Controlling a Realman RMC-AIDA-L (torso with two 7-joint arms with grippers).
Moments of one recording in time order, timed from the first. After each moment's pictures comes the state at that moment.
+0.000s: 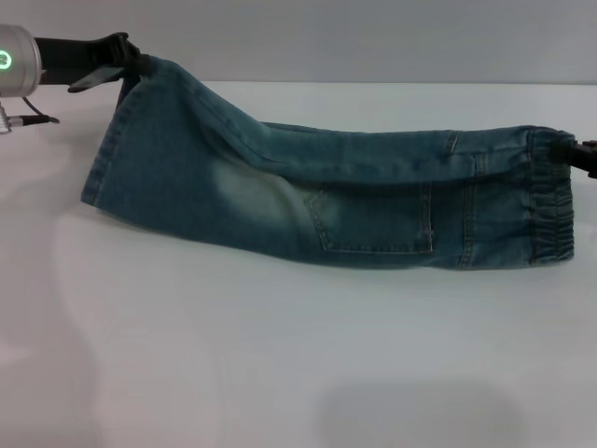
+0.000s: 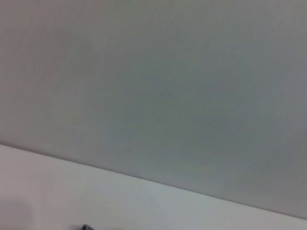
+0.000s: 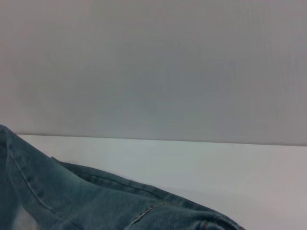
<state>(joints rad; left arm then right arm) -0.84 -1.94 0.65 0.59 2.29 1.02 -2.48 0.60 1.93 -0.42 -0.57 -2.19 -1.27 1.72</state>
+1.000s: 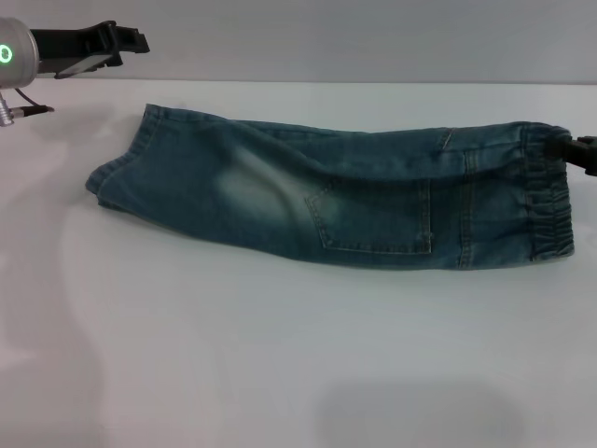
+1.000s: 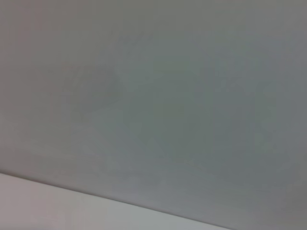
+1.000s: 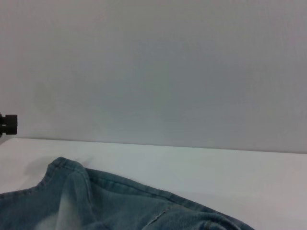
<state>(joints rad) -0.85 -1.96 0.65 0.59 2.30 0.88 -2.45 0.60 1.93 -0.43 -0.57 -2.16 -1.31 1.70</state>
